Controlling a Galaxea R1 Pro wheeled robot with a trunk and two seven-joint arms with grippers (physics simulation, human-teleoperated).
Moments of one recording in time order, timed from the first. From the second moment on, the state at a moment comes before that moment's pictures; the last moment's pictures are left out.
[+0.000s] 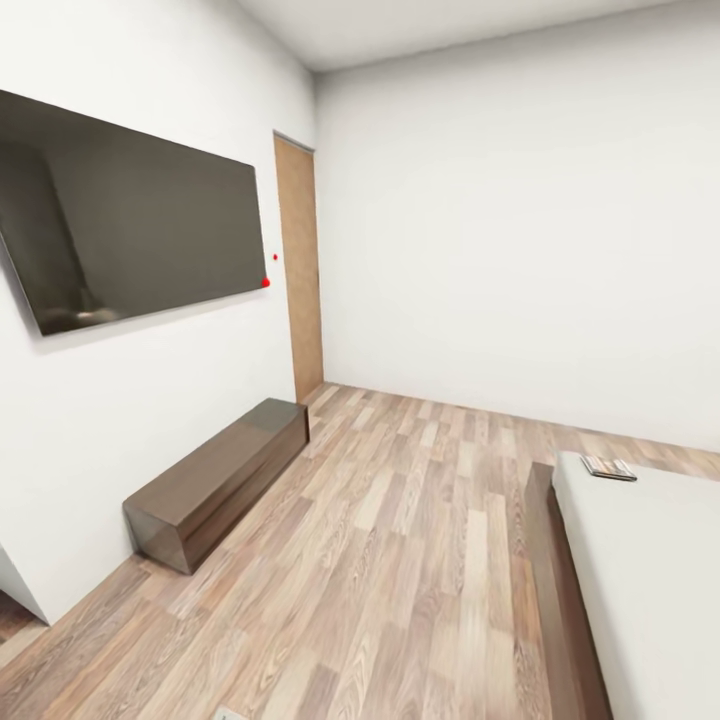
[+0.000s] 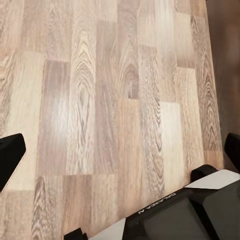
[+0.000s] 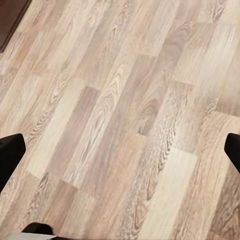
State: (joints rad) left arm -0.43 0.08 0.25 -0.02 -0.38 -0.23 -0.48; right arm -0.22 -0.13 -0.51 -0.32 0.21 -0.17 0.60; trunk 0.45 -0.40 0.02
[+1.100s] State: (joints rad) left arm -0.43 0.07 0.25 -0.02 -0.38 -0.23 -0.49; right arm -0.22 -0.13 -0.50 -0.32 0.21 -0.17 0.60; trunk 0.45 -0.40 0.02
